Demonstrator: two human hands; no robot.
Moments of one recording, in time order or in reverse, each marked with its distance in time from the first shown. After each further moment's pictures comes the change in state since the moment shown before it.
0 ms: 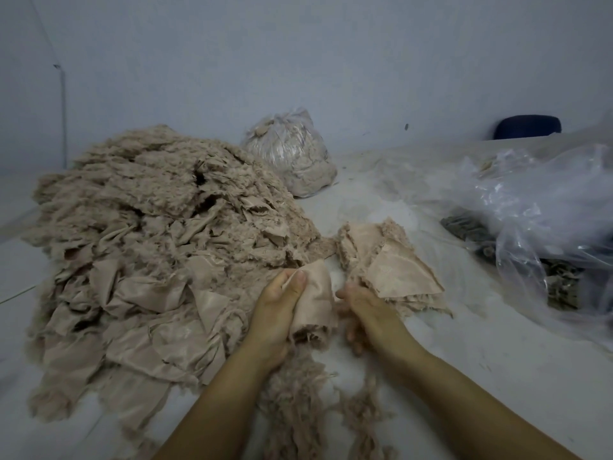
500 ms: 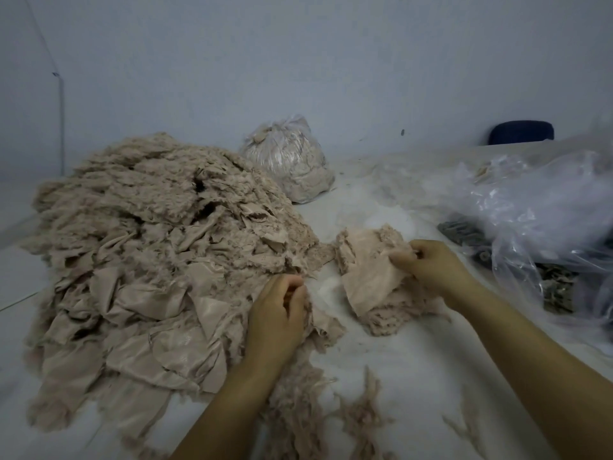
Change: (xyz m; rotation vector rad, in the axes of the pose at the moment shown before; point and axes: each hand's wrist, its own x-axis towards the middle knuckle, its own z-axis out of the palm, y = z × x) left_hand -0.003 -0.003 -0.010 0.975 0.186 0.471; right_hand 0.055 -0.034 -0.096 -0.479 0.338 -0.072
